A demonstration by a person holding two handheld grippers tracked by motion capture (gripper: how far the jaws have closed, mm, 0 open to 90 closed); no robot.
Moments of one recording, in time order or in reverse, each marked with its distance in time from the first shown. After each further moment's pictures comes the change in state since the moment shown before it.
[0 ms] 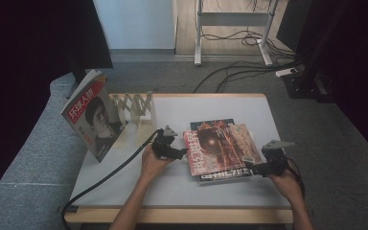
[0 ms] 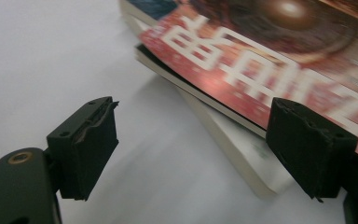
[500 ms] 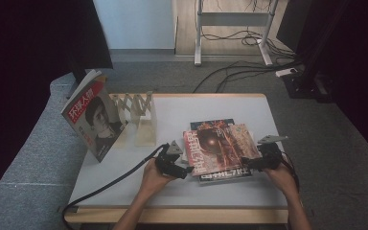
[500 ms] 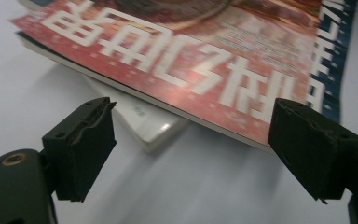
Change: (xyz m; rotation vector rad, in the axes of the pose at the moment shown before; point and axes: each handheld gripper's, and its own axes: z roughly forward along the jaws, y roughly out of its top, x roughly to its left) left arm -0.051 -0.019 -0.017 0.005 -0.116 0.112; right arm -0.008 0.008 0.022 0.023 0.022 0.014
